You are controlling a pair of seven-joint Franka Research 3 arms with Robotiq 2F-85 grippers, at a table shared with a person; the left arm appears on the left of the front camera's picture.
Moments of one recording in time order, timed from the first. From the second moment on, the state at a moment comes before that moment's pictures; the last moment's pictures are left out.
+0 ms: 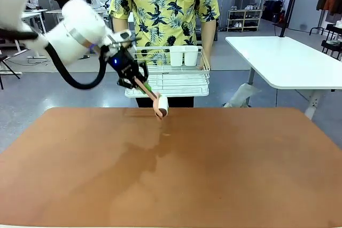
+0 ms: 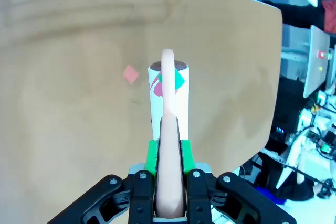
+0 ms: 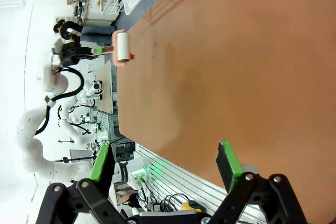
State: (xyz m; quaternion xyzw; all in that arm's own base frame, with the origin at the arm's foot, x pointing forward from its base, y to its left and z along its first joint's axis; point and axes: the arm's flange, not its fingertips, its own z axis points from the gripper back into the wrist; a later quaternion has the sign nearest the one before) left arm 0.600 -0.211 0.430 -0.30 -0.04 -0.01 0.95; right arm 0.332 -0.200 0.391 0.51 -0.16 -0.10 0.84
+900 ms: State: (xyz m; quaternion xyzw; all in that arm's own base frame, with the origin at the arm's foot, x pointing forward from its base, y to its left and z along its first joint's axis) left arm 0.555 -0.177 0.518 -0.15 -0.05 0.00 0.99; right arm 0.332 -0.200 0.391 0.51 -0.16 -0.10 0.84
